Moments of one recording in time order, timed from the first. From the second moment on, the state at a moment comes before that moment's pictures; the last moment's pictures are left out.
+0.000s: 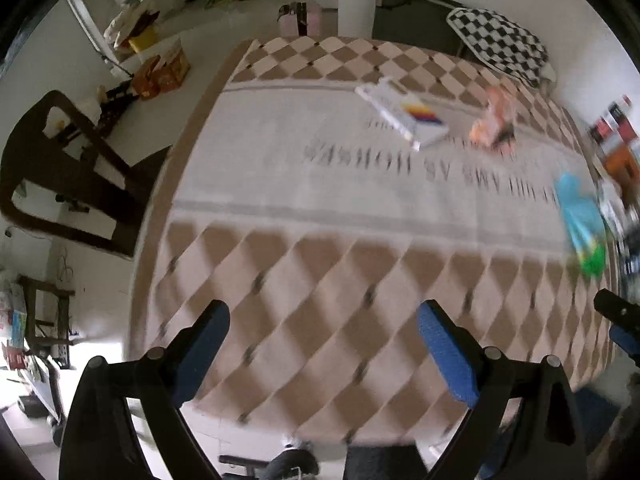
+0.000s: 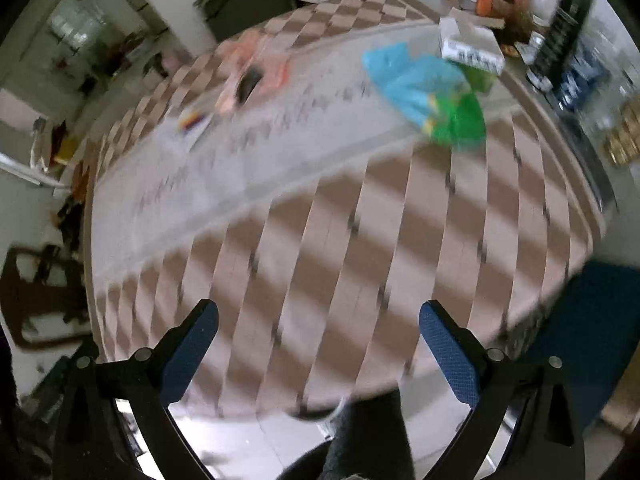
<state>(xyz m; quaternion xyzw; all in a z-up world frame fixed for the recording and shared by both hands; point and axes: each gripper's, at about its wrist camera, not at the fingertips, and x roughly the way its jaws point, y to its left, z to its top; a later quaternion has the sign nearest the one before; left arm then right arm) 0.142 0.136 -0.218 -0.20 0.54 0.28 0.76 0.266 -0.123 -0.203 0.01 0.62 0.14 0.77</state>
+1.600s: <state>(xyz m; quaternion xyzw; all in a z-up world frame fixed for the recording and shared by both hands) 0.389 0.235 -0.326 -0.33 0.60 0.32 0.65 0.599 0.090 -0.335 -0.06 0.70 0.13 0.70</state>
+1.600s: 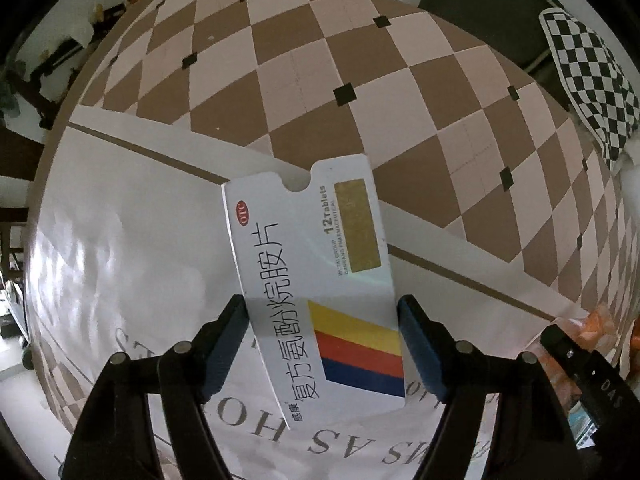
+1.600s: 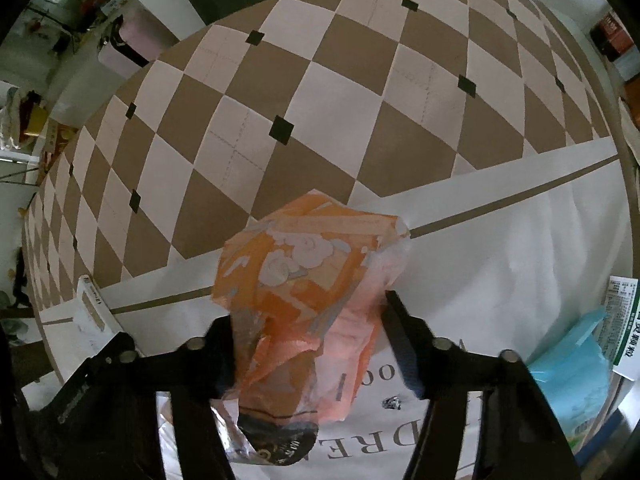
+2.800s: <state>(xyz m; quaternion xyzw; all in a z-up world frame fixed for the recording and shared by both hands) 0.087 0.119 -0.183 -0.22 0.50 0.19 0.82 0.276 -0.047 -0.204 0.00 0.62 0.25 0.75</state>
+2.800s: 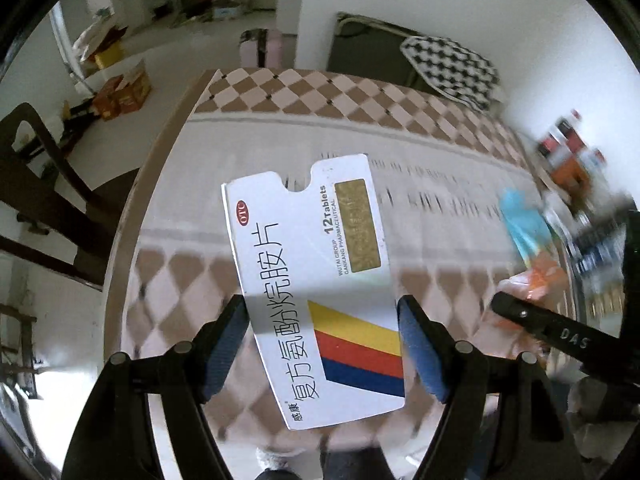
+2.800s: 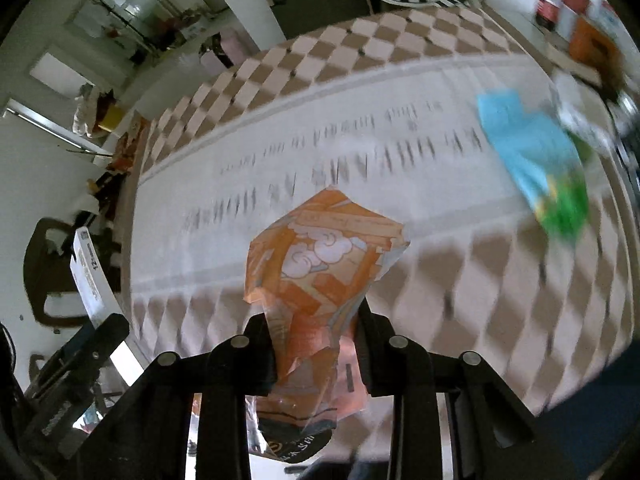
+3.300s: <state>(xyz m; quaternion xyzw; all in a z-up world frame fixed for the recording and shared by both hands) -0.084 0.050 -0.348 -0.26 0.63 0.14 0.72 -0.004 -0.153 -0.355 -0.02 0.73 0.19 0.66</state>
